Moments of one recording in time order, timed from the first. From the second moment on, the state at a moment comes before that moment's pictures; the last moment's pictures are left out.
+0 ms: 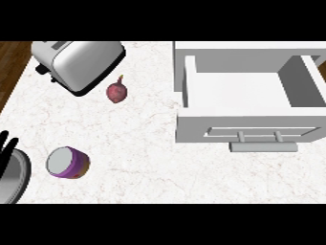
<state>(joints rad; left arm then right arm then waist) 0.25 0.02 0.27 -2.14 0.32 -0.06 0.42 0.41 -0.13 -0.51 -2.13 -0.39 0.32 0.08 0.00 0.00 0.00</state>
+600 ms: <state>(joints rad) 0.22 0.01 0.24 -1.85 0.21 -0.07 0.19 0.43 -0.11 -0.60 -2.15 -0.44 0.41 0.10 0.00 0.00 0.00</state>
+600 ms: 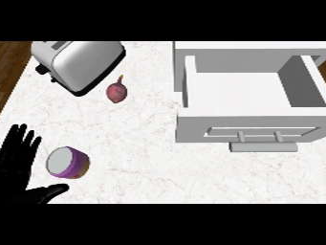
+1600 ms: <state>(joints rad) 0.16 0.06 0.34 -1.35 0.18 -0.12 -0.19 0.42 -0.06 -0.69 -2.18 -0.47 0.50 0.15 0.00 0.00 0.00</state>
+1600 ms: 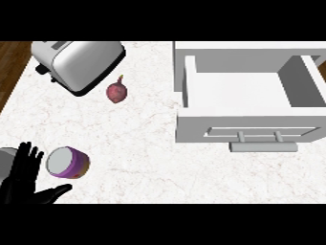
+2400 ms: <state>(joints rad) 0.02 0.09 0.36 -0.97 0.21 -0.18 -0.38 0.42 -0.05 -0.74 -2.18 -0.51 0.54 0.18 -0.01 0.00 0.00</state>
